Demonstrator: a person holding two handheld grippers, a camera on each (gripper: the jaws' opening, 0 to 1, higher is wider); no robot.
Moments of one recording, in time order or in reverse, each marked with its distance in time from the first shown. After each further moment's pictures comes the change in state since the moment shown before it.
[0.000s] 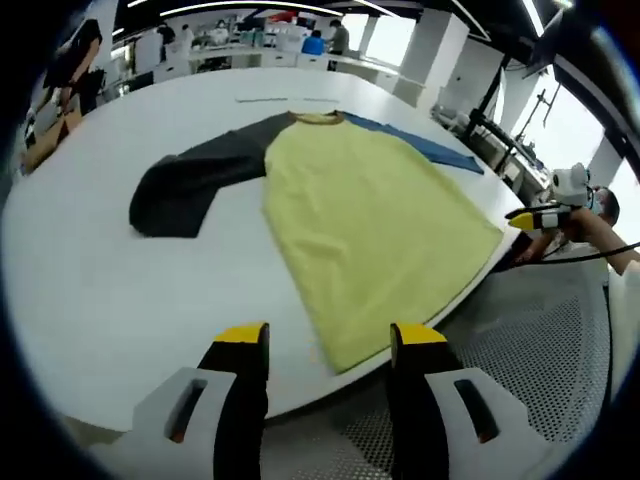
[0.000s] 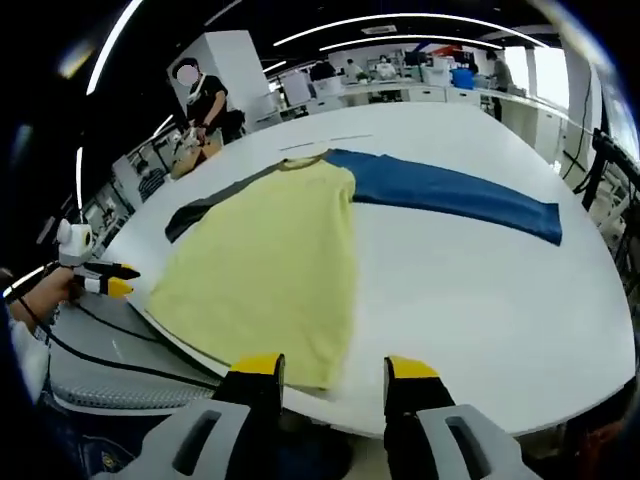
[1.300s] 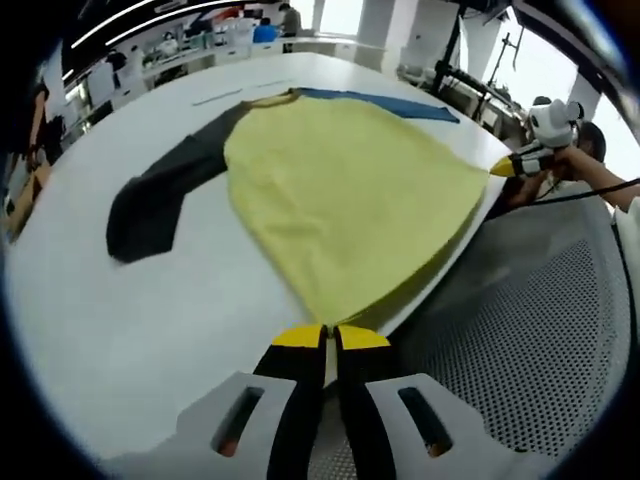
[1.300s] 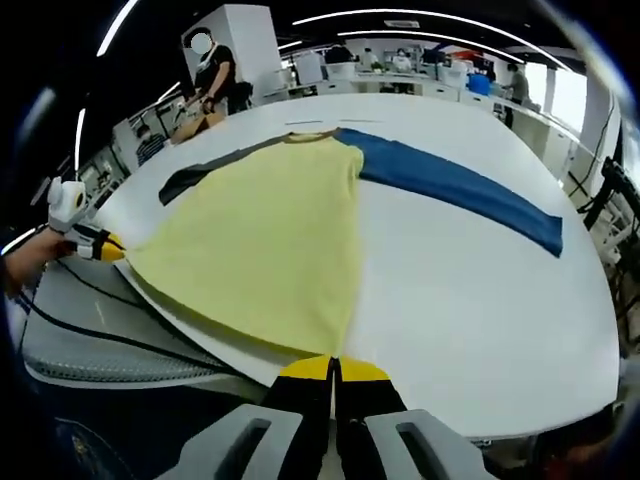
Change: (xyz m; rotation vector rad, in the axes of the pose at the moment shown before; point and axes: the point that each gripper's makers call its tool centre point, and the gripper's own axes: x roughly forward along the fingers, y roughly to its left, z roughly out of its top) left arm 0.014 -0.003 -0.022 0.216 0.136 -0.042; right arm 0.012 0.002 -0.027 -0.141 0.120 -0.048
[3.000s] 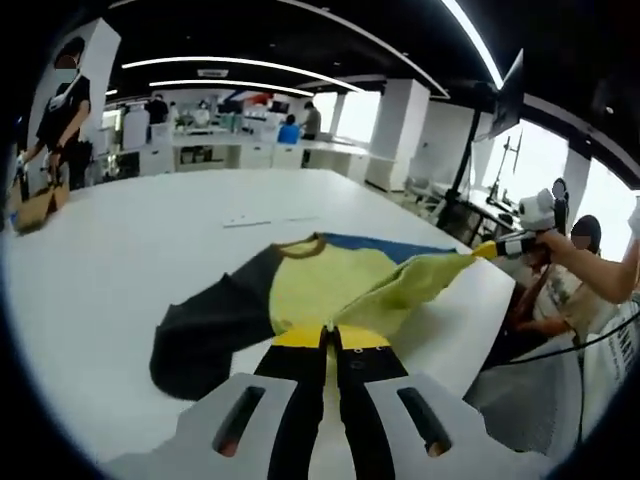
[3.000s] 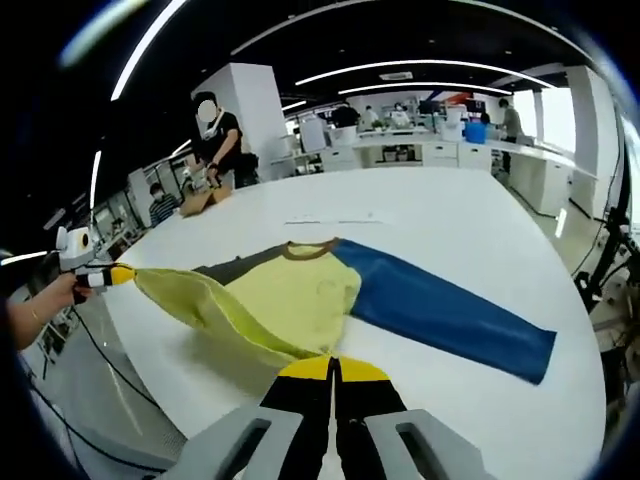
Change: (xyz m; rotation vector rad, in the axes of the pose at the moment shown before) left arm -0.056 0.035 0.157 -0.085 -0.485 -0.002; right arm -0.029 -0.015 0.149 0.037 -0.287 0.053
